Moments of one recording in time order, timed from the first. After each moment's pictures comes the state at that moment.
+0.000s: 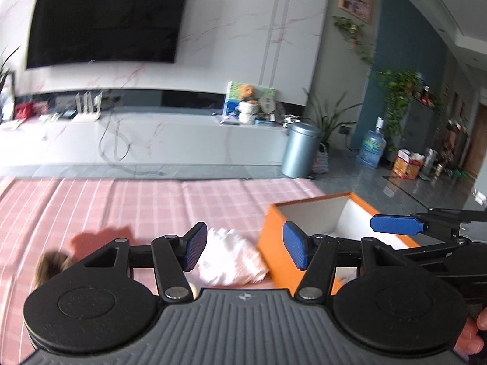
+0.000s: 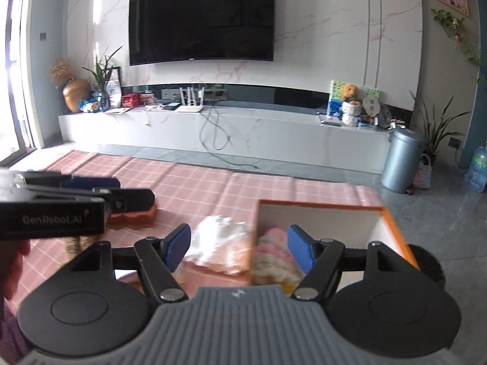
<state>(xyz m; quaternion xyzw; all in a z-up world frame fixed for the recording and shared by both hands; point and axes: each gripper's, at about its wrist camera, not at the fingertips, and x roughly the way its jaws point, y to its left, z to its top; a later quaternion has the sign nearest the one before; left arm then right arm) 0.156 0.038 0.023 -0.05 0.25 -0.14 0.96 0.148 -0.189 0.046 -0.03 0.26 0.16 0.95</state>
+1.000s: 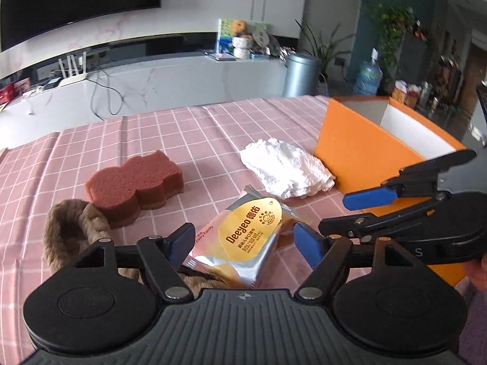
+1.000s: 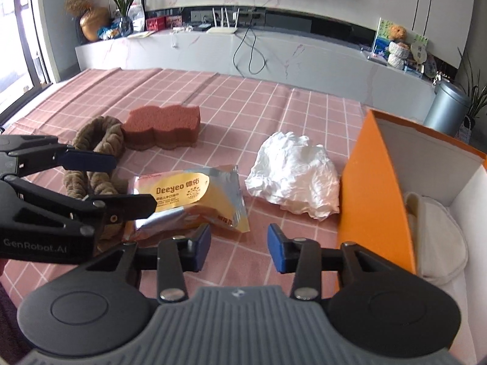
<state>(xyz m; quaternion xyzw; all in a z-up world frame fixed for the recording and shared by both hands) 0.191 0.105 -0.064 0.04 0.35 -0.19 0.92 0.210 -0.096 -0.054 -0.07 0.40 0.20 0.89</state>
